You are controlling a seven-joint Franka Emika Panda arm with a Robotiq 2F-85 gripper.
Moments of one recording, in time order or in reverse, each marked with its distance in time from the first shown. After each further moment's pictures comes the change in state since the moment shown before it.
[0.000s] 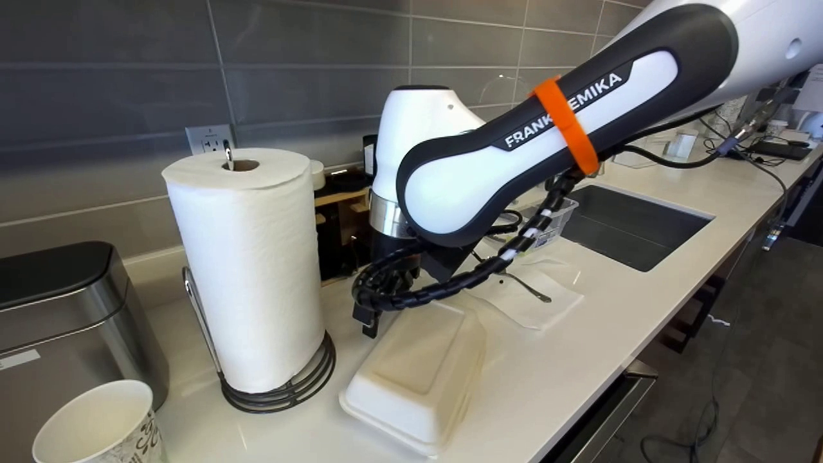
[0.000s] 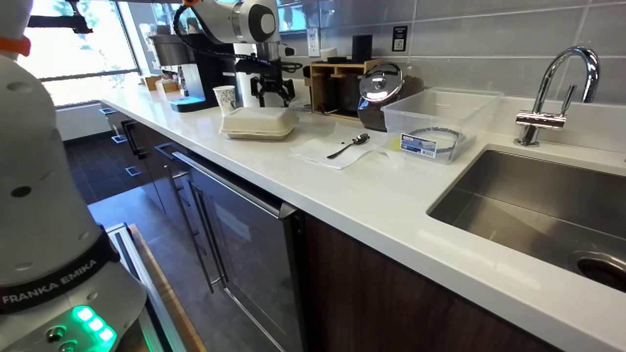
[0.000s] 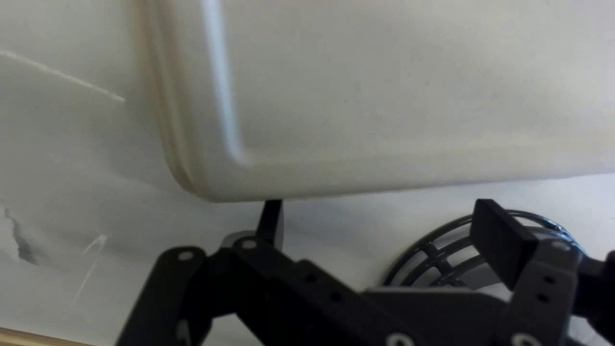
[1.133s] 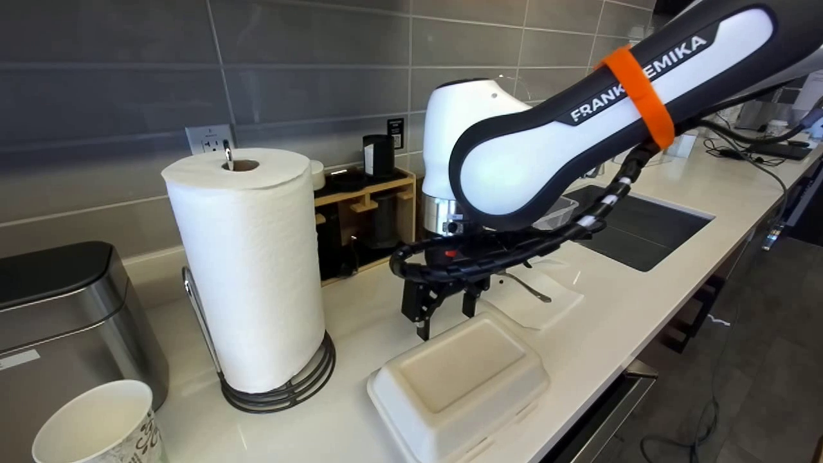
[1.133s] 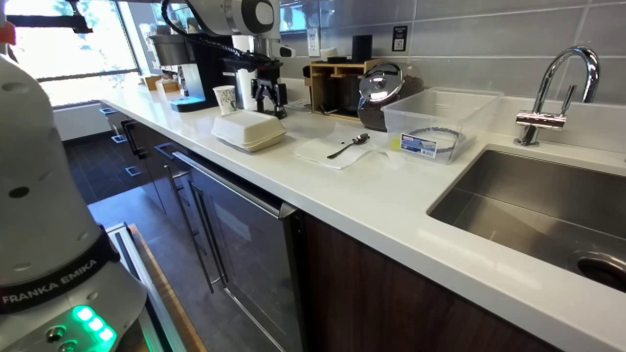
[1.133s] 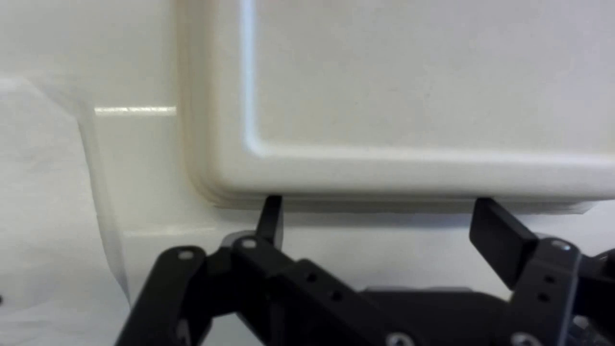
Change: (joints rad) arm -0.021 -0.167 -0.040 -0.193 0.049 -0.132 0.381
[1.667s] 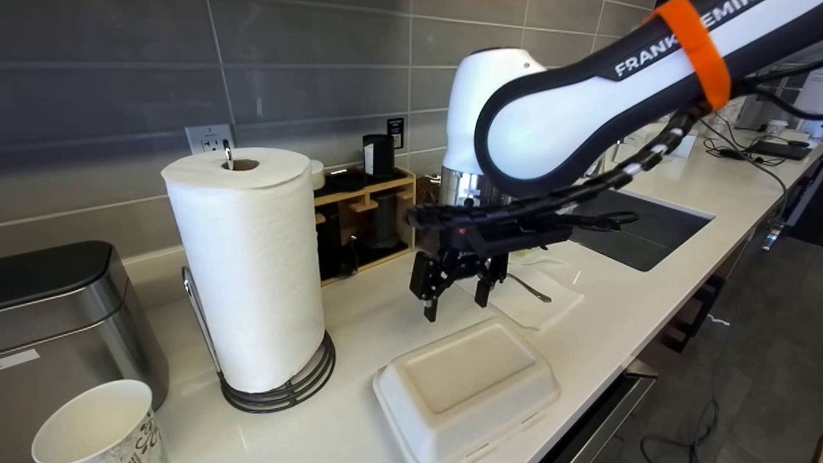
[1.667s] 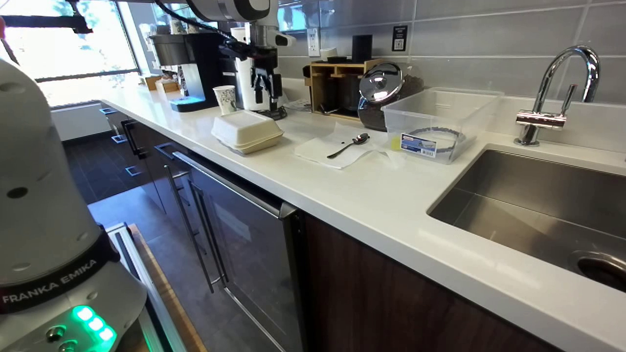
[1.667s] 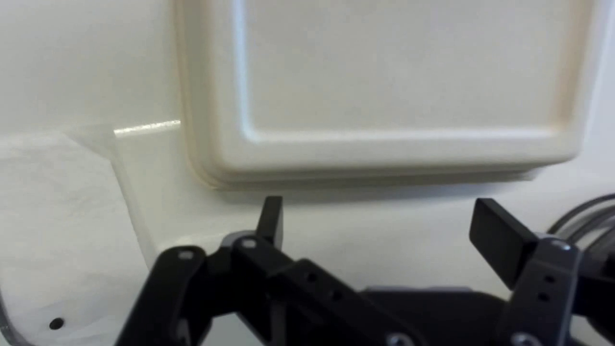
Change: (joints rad) arm -0.016 -0.110 -0.003 -0.065 0.070 0.000 0.080
